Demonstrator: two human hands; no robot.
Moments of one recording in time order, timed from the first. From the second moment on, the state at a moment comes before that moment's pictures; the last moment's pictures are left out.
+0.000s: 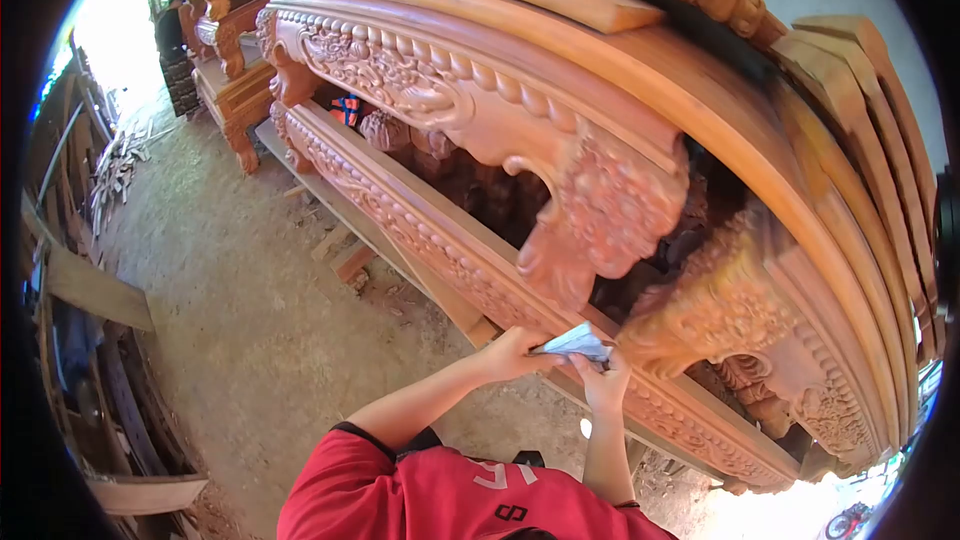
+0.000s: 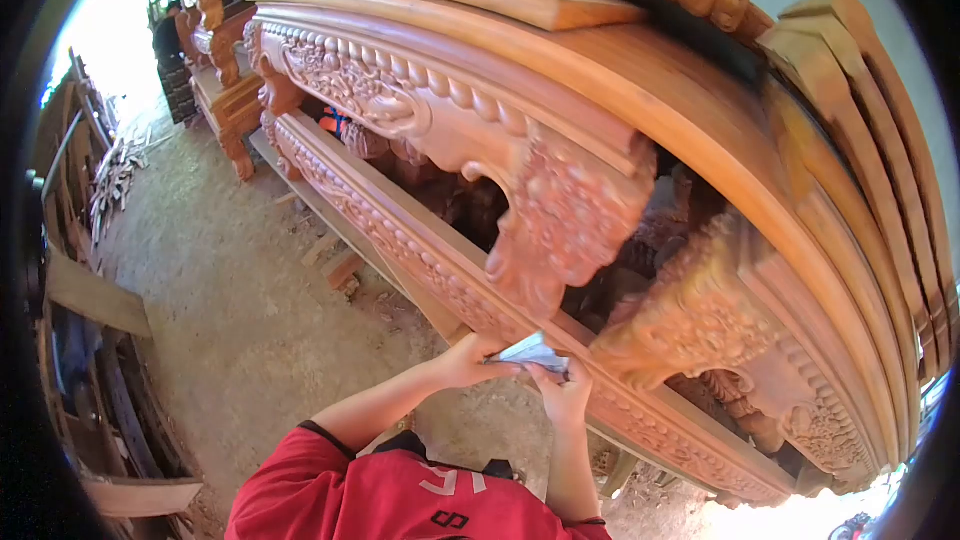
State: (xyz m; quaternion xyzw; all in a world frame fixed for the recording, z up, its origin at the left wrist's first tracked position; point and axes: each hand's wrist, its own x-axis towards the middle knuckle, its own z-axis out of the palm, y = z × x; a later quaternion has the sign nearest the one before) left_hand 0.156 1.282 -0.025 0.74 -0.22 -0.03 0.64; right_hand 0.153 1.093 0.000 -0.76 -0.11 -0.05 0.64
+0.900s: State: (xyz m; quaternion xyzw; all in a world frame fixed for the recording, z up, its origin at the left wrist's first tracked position) left_hand 0.298 1.307 0.077 0.76 -0.35 0.53 0.12; right_hand 0.242 1.030 0.169 -0.80 -0.11 -0.59 -0.03
